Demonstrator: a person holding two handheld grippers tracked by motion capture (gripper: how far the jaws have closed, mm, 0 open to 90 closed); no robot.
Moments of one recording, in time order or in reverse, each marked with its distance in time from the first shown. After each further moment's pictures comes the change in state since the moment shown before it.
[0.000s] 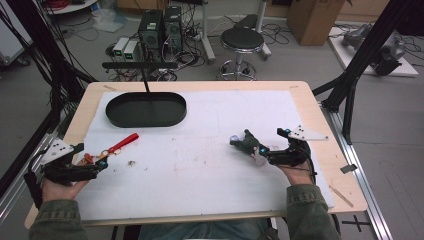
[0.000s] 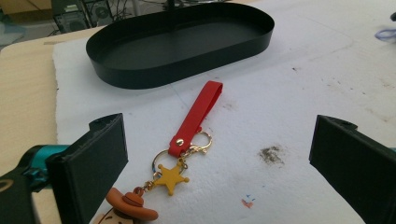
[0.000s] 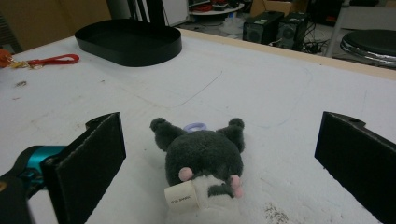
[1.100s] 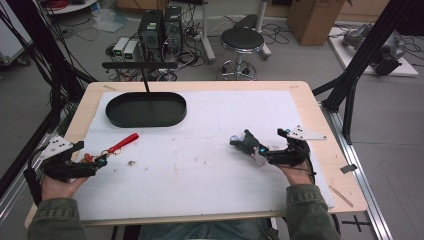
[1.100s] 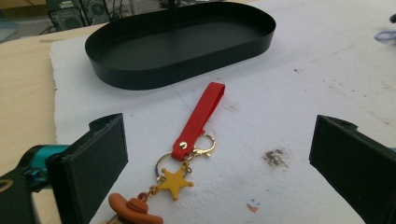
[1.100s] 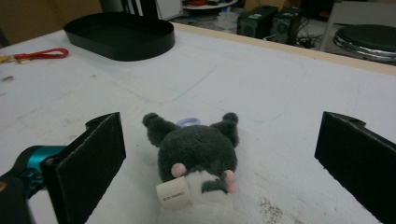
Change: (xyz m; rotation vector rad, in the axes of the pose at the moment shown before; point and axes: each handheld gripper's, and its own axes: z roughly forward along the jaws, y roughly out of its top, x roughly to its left) left arm 0.009 0.010 0.005 0.021 -0.006 0.008; right arm 0.000 -0.002 0.003 0.024 -0.033 0.007
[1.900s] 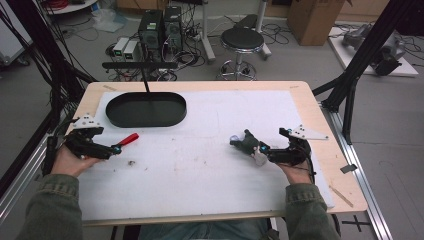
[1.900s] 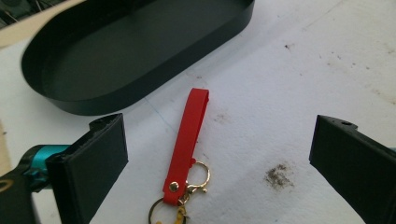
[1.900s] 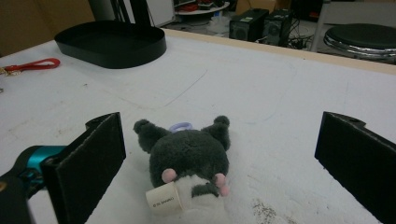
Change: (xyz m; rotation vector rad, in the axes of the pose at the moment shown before) left arm 0.001 0.046 0.063 0.258 -0.144 0.145; right arm -0.003 0.000 0.000 -0.025 -0.024 0.027
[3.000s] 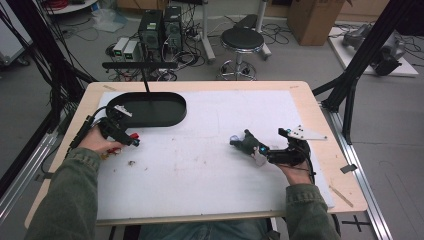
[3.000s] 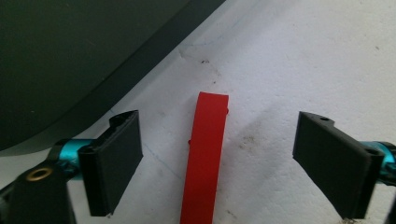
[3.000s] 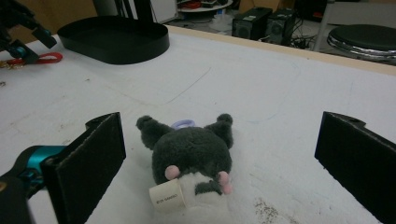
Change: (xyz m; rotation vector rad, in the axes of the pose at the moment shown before) left arm 0.023 0.034 0.090 0.342 -0.147 0.010; right arm 0.002 -0.001 0.001 0.017 0.016 -0.017
